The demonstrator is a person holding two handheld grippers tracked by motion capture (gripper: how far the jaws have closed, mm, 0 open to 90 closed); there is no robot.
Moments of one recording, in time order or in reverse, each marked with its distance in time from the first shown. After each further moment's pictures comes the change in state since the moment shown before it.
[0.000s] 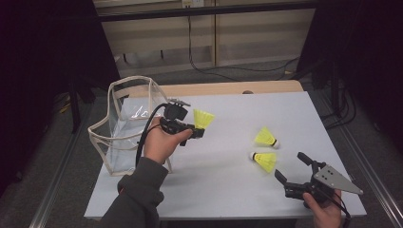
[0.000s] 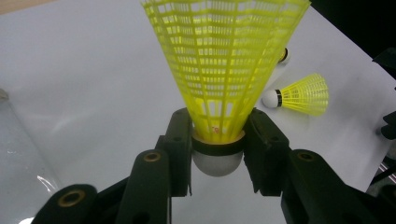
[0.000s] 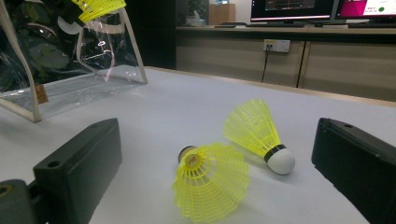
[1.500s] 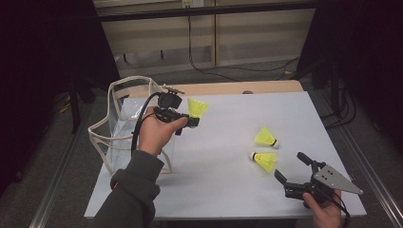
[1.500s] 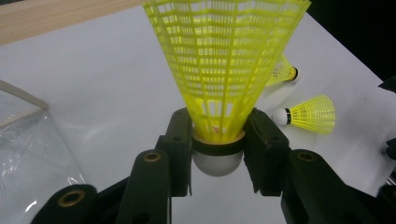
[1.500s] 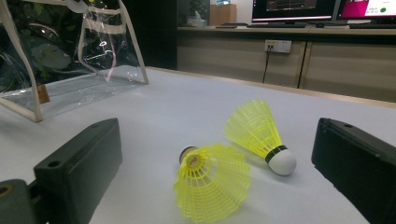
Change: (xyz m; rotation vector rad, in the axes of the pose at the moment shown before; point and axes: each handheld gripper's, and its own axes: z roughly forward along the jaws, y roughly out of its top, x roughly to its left) left arm 0.011 0.021 -0.018 -0.020 0.042 -0.031; right arm 0.000 0.000 0.000 -0.003 0.003 -0.003
